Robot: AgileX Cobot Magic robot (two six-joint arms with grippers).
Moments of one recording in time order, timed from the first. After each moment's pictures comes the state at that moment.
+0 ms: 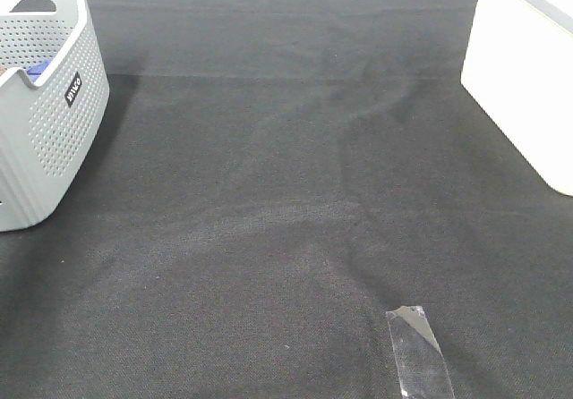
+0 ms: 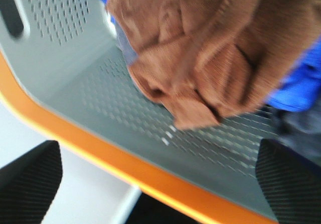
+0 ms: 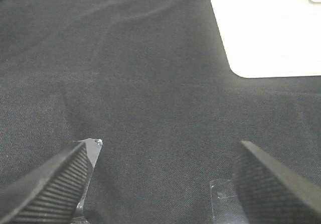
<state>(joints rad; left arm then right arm) 0.05 1.96 -1.77 0.43 0.96 1.35 0.00 0.00 -0.50 0.10 1.05 -0.09</state>
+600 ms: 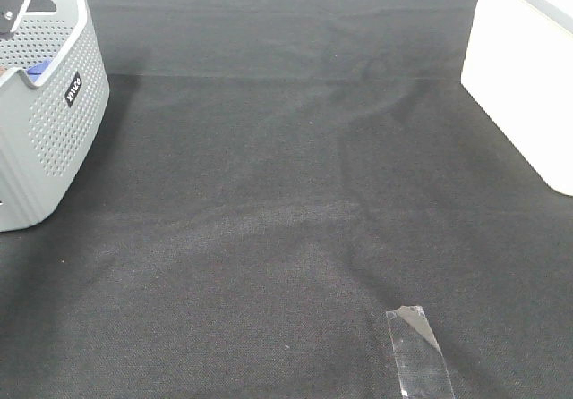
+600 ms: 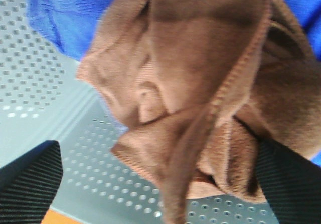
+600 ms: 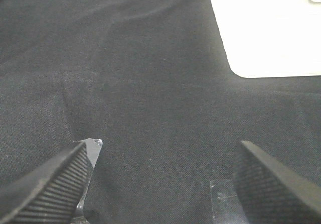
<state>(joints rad) 0.01 2.07 -1.77 0.43 0.98 1.38 0.00 0.00 -0.50 0.10 1.05 -0.09</state>
